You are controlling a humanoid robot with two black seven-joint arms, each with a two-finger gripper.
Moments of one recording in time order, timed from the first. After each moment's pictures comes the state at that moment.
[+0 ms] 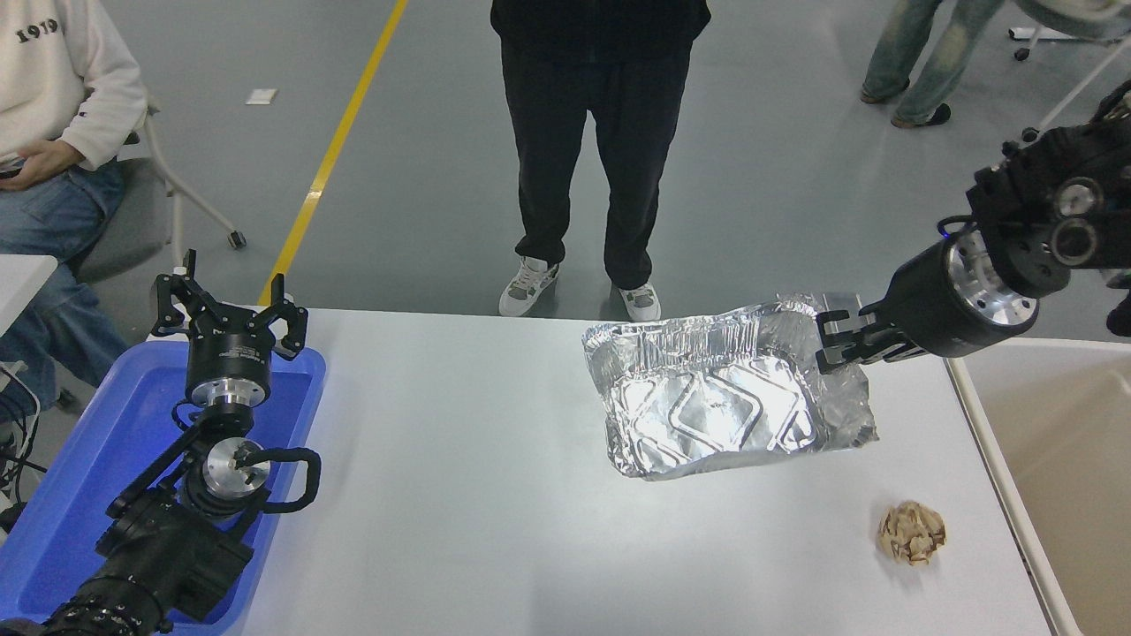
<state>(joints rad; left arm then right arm) -0.52 0.14 -1.19 -0.59 0.09 -0.33 -0.56 2.33 -0.55 -1.23 1.66 -0.35 0.50 0.04</state>
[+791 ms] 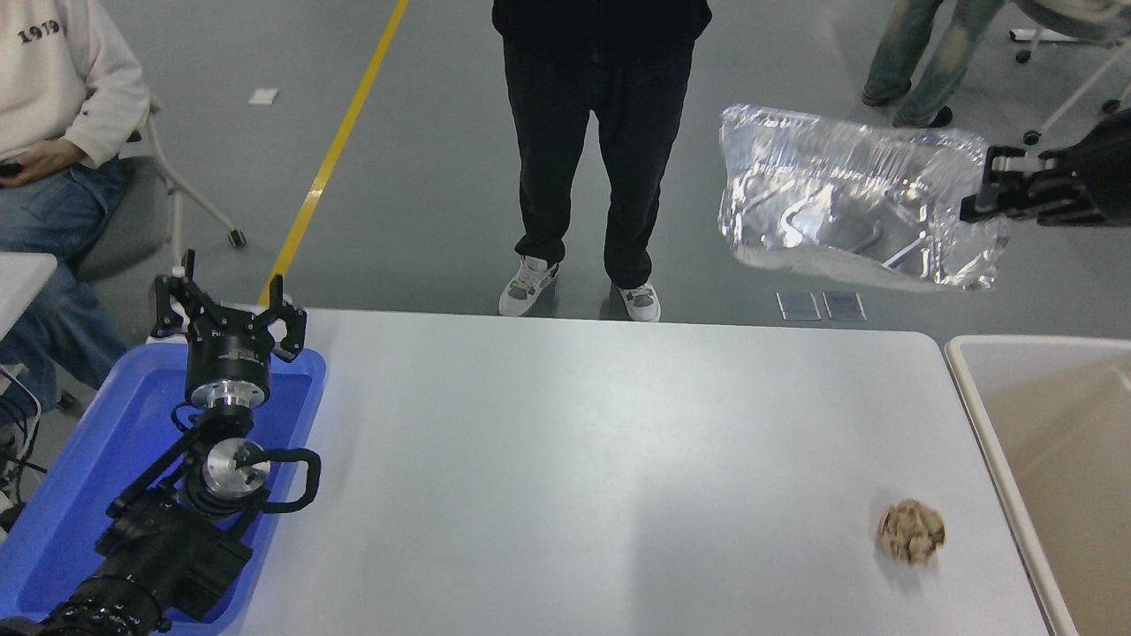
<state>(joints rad) -0.52 0.14 -1.19 -0.59 0.09 -0.33 -0.56 2.19 -0.91 -1.22 1.34 -0.23 0.09 -0.07</state>
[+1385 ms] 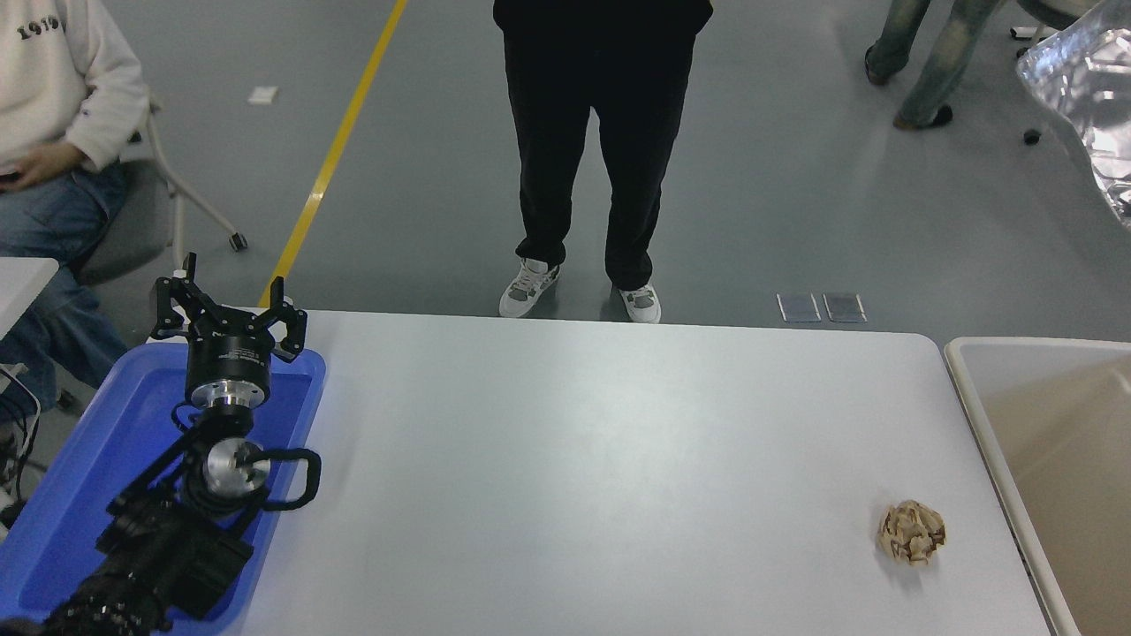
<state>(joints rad) -0.52 0.14 -1.19 -0.59 0.09 -0.33 -0.56 1.17 -0.84 -0.44 0.63 -0.04 -0.28 -0.08</state>
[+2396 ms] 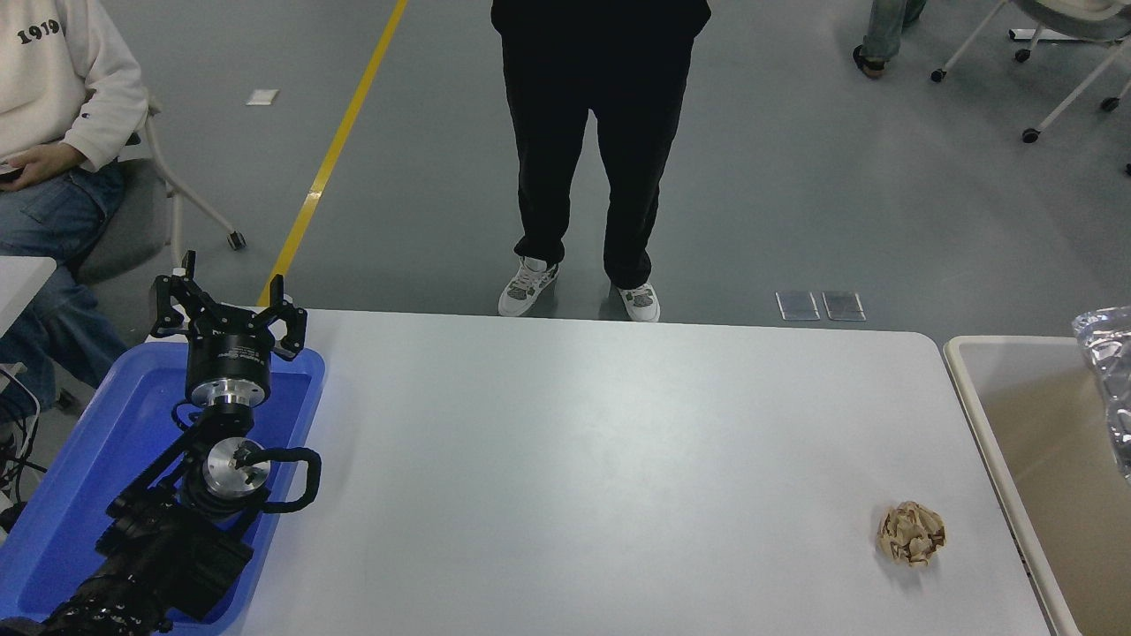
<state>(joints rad) -0.52 0.14 -1.19 -0.59 0.09 -0.33 -0.56 0.54 -0.49 -0.07 0.07 -0.02 -0.17 -0.07</state>
